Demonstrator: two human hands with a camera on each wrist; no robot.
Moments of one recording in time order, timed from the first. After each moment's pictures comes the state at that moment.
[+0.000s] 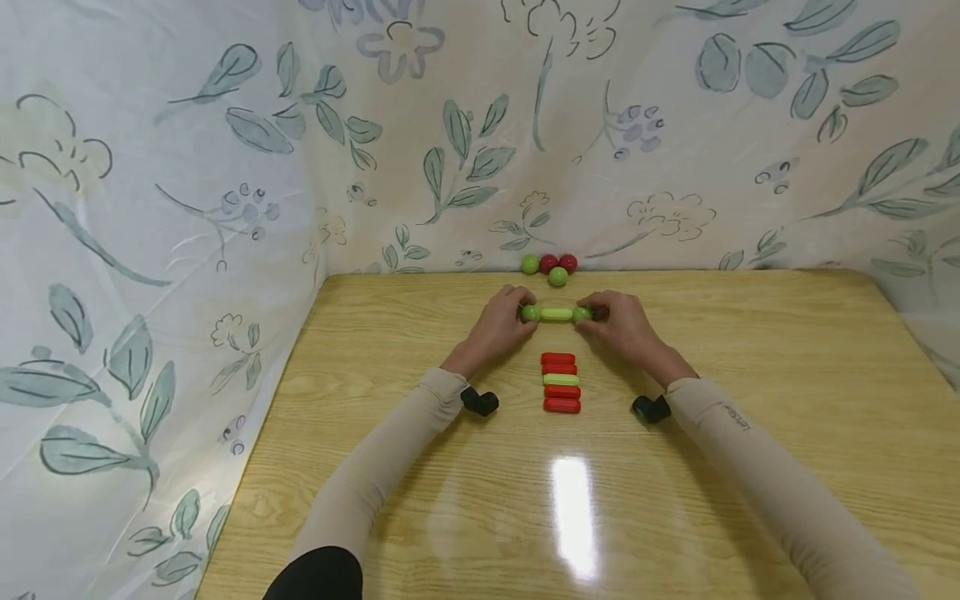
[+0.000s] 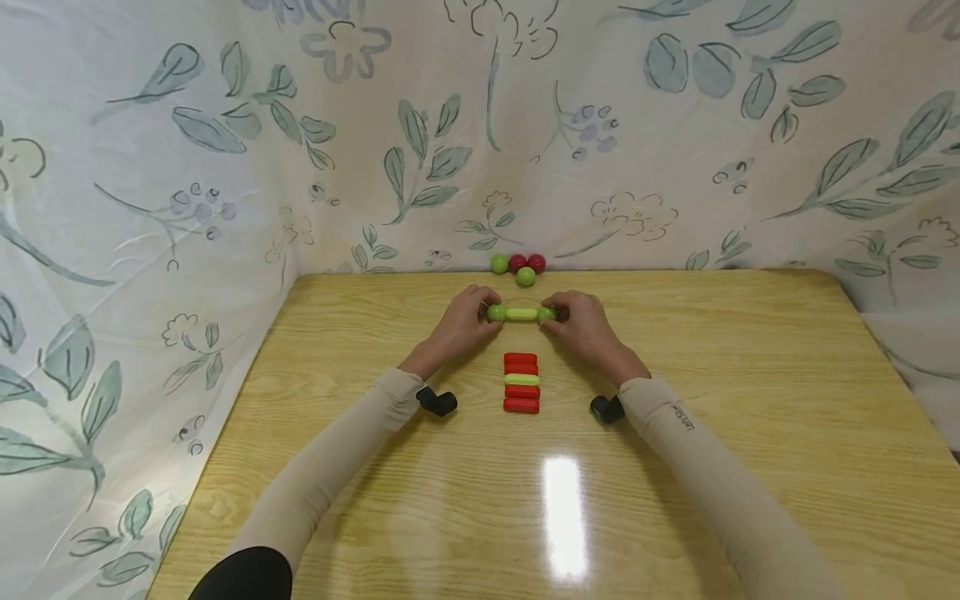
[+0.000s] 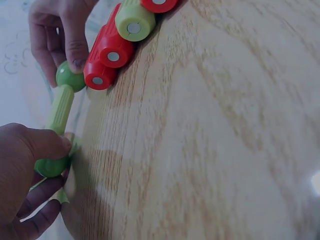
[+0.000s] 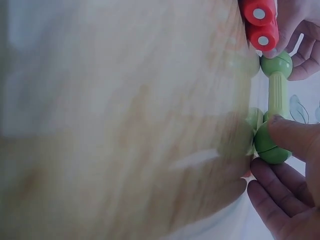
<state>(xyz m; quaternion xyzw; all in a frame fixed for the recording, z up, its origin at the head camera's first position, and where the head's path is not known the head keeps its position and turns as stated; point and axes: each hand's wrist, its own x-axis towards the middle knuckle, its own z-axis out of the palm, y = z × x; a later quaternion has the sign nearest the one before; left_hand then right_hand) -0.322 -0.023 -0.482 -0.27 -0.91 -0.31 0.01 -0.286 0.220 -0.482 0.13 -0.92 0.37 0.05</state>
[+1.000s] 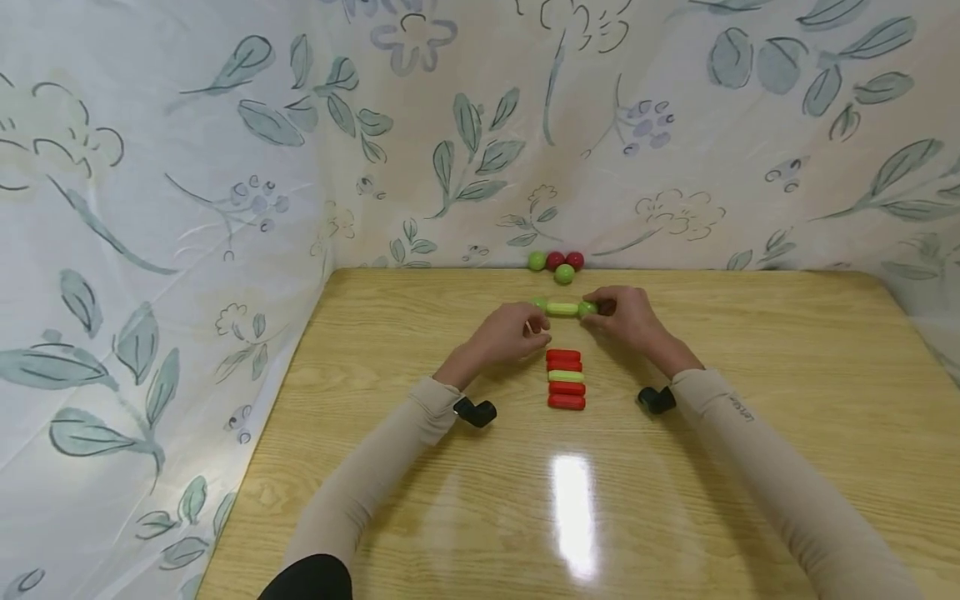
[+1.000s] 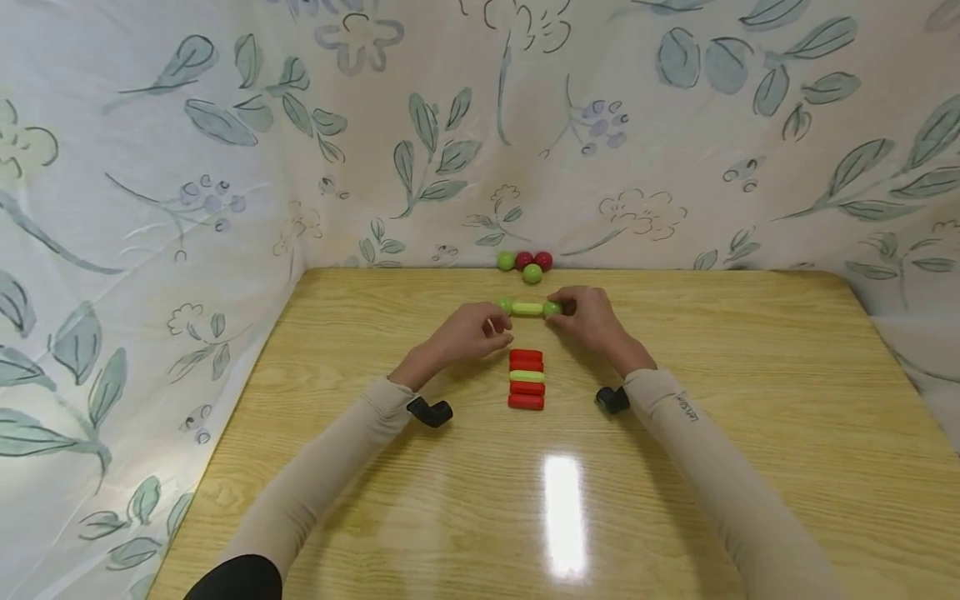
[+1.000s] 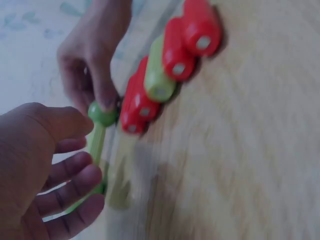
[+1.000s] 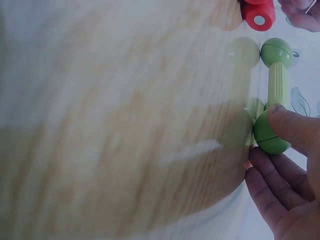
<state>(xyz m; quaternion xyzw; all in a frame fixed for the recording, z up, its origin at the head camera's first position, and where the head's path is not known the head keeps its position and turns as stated) -0.297 -0.031 -0.459 -0.34 -0.90 -0.26 -0.08 -0.295 0.222 -0.480 0.15 -0.91 0.38 0.05</state>
